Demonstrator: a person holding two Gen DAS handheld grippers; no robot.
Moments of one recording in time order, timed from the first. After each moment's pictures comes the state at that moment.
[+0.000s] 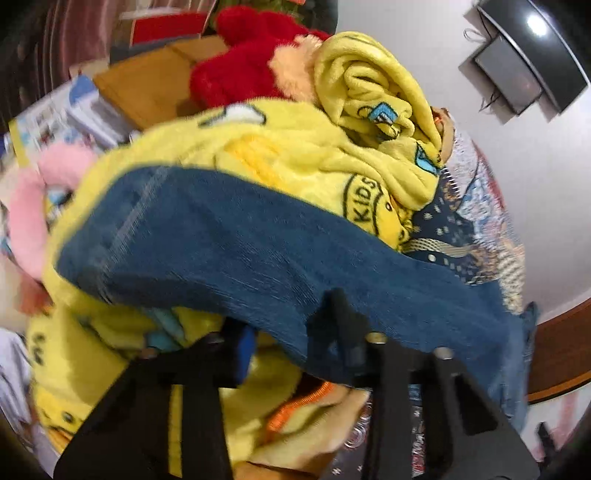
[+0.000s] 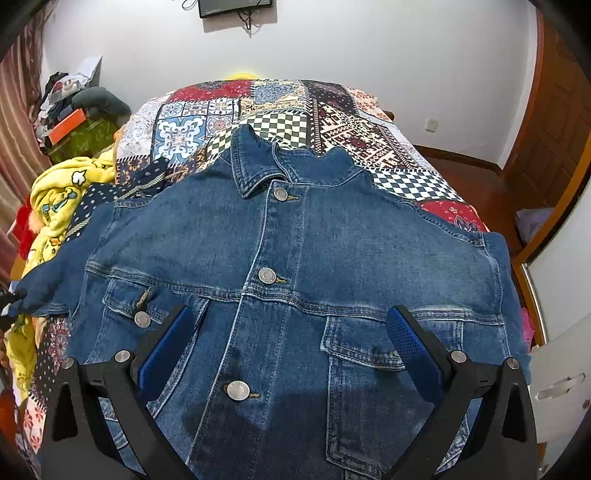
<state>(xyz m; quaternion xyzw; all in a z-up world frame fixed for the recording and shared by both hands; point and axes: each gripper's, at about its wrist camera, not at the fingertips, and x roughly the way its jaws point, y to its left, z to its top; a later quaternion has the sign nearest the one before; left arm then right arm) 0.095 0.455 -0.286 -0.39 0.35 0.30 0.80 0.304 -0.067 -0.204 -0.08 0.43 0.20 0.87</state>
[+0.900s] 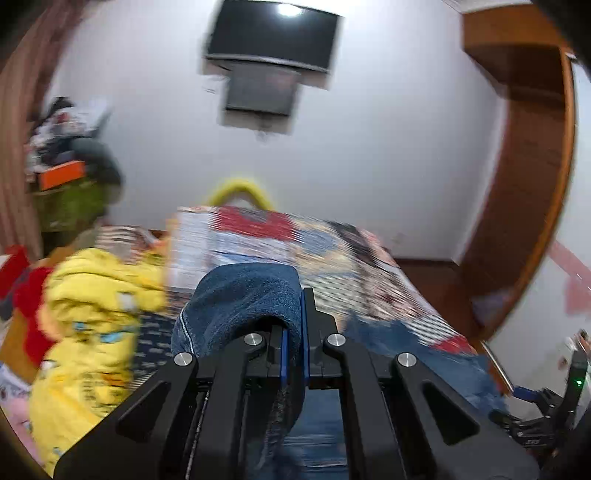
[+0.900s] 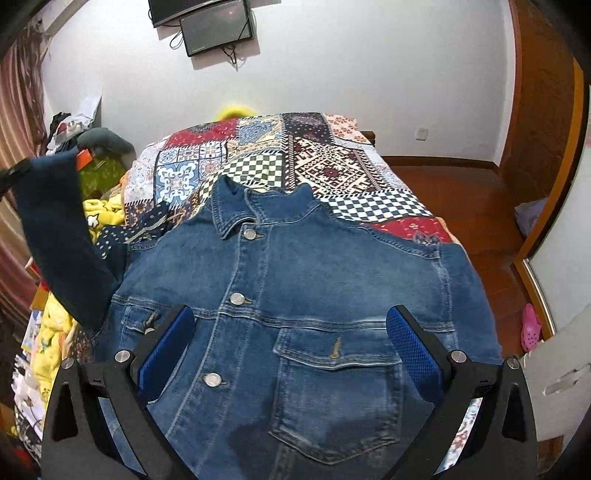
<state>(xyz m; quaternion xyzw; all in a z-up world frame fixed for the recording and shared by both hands) 0.282 0.200 -0.050 -0.11 0.24 0.06 0.96 0.304 -0.133 -0.161 -0.02 0.40 0.21 0.89</state>
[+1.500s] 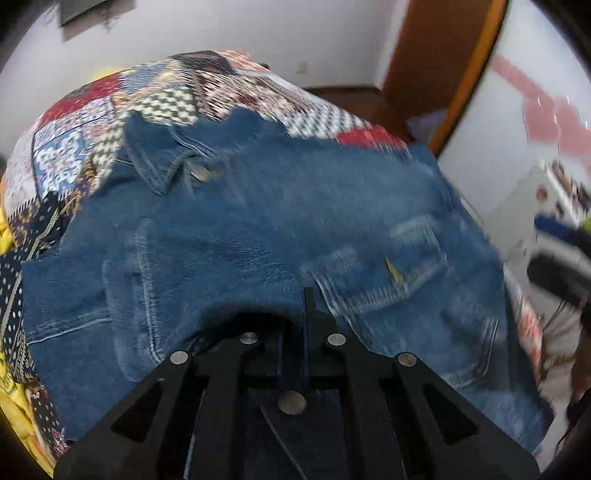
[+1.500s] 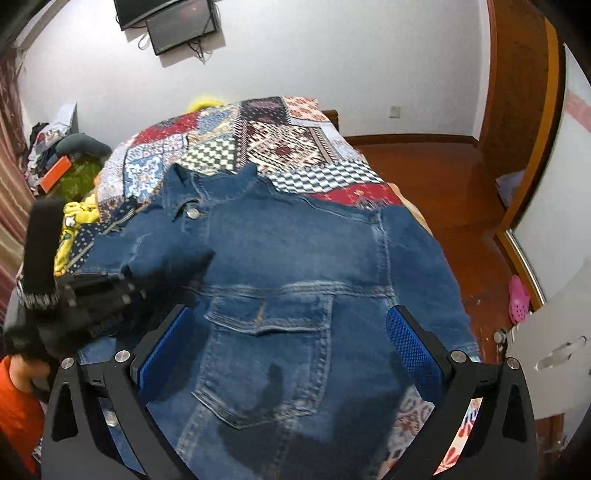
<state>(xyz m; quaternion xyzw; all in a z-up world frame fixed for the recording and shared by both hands) 0.341 -0.016 -0.233 0.01 0.50 -0.11 0.86 0.307 -0.202 -0.184 0.00 0.44 0.18 0.88</state>
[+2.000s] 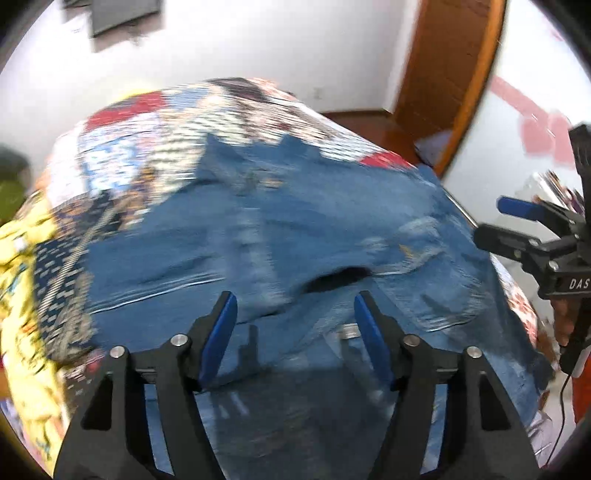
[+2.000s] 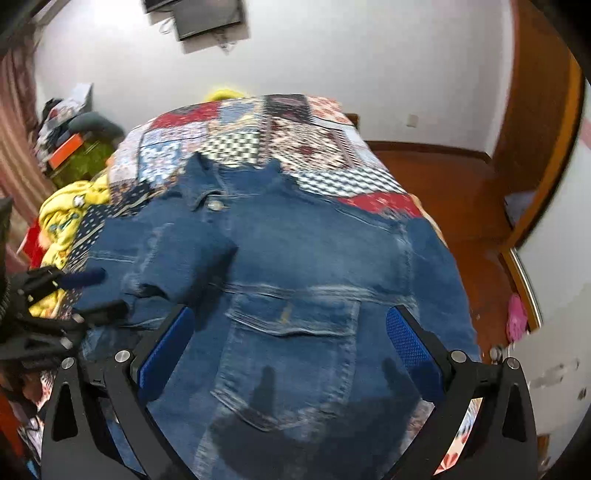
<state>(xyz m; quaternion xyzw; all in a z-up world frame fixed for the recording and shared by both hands) 0.266 0.067 -0.174 0.00 0.45 -0.07 0.89 0.298 -0.167 -0.173 -0.05 0.43 0.21 0.88</state>
